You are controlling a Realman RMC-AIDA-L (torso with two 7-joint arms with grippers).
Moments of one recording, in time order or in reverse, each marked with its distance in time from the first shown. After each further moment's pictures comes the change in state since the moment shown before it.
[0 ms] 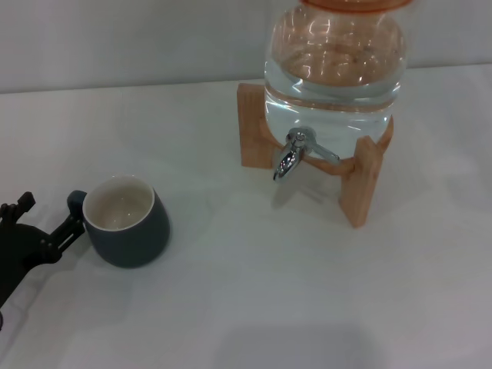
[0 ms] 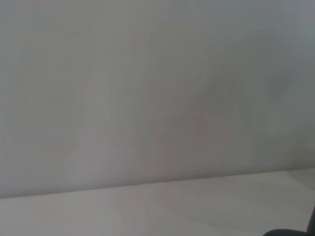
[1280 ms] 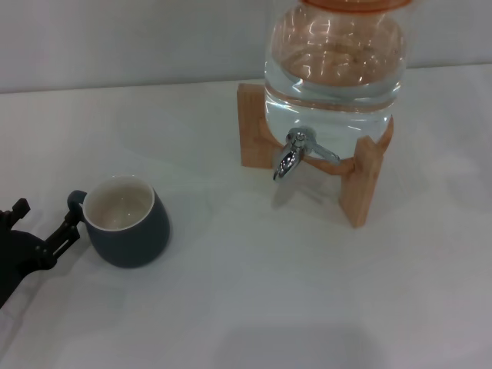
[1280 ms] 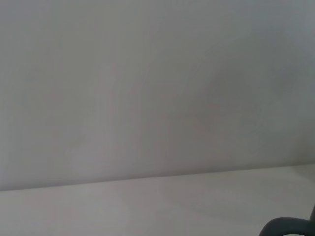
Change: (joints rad) left arm 0.017 0.003 0.000 0.000 -0.001 -0.001 0.000; right arm 0.000 0.000 0.000 -0.001 0.001 0.001 0.002
